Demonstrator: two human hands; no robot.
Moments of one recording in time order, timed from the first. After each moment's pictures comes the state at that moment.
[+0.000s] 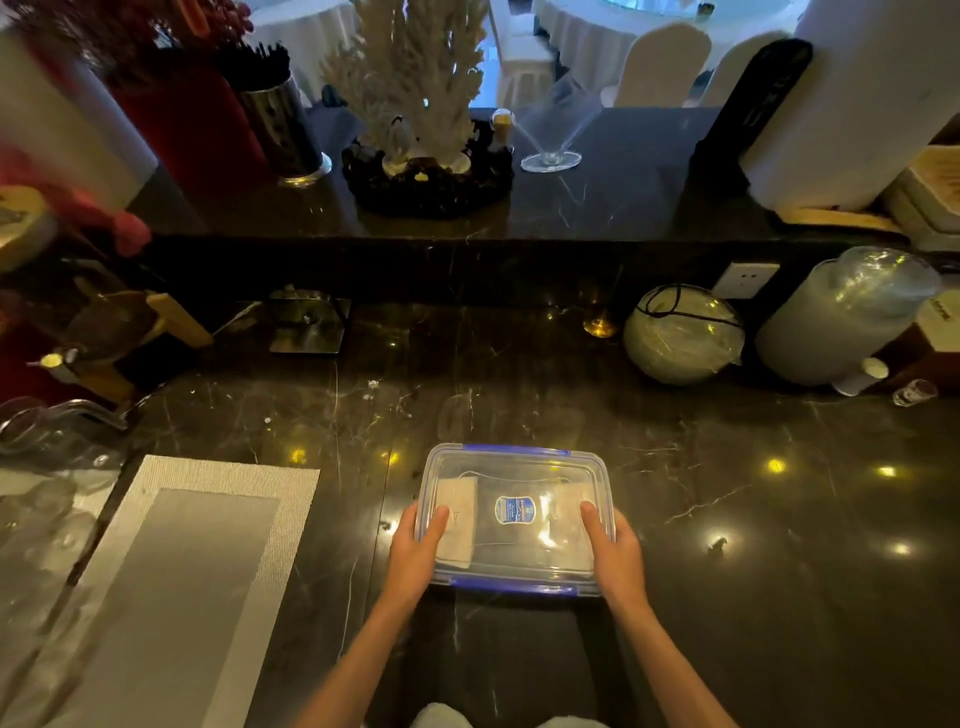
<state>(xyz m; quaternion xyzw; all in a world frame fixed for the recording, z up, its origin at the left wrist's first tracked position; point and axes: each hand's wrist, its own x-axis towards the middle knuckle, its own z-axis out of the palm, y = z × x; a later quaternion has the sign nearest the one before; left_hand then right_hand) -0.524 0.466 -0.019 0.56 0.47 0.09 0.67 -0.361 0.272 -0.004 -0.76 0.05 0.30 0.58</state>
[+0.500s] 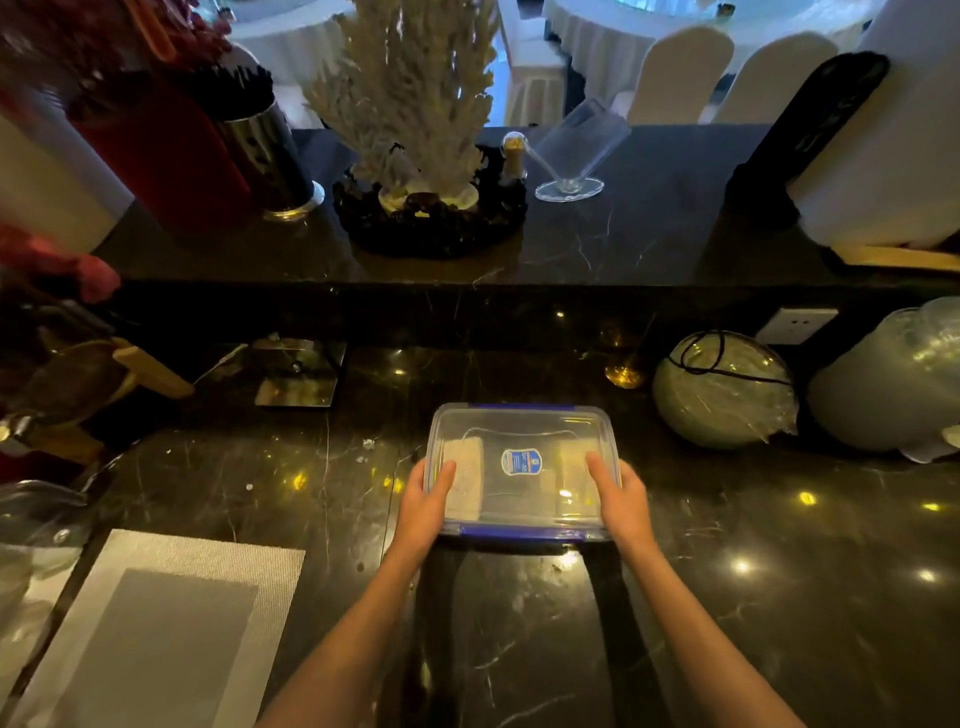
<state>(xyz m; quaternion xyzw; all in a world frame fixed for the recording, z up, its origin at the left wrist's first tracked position) -0.391 0.584 -0.033 0.59 0.46 0.12 0.66 -0.218 0.386 -0.008 -0.76 0.02 0.30 0.58</state>
